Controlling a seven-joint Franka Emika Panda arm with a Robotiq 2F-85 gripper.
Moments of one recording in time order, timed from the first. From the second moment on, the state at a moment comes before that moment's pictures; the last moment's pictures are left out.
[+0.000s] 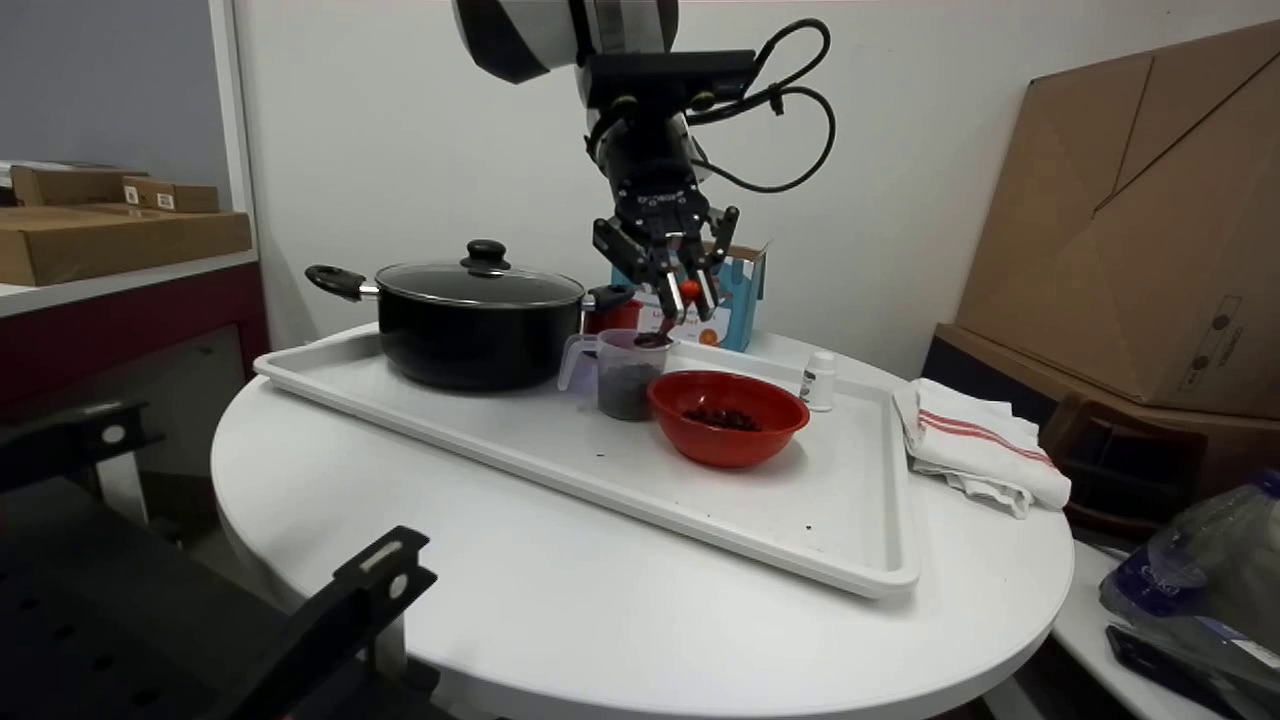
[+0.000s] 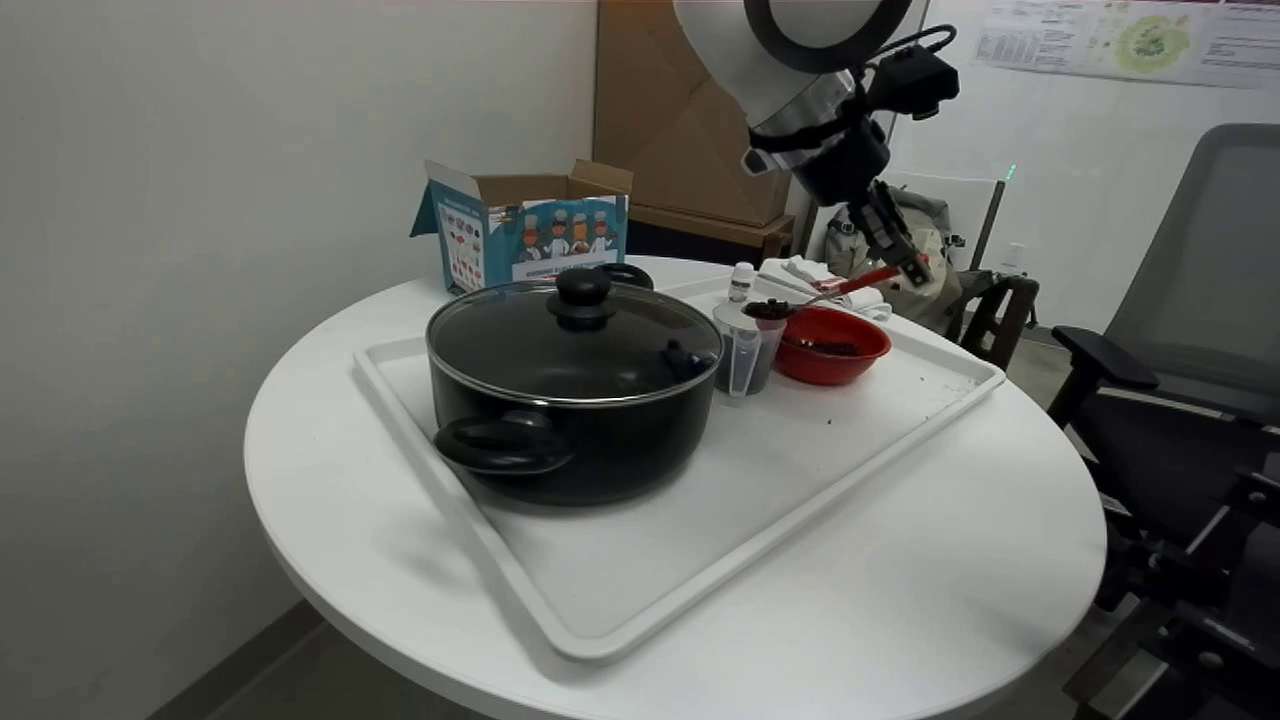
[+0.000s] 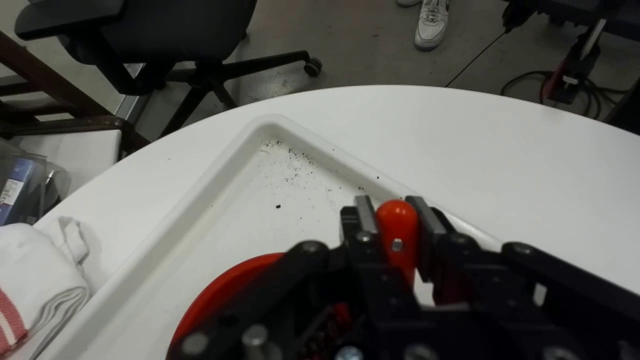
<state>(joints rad) 0.03 0.57 -0.03 -1.90 -0.63 1.81 -0.22</state>
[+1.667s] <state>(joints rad) 0.09 0.73 0.01 -1.63 -0.77 1.54 -0.38</state>
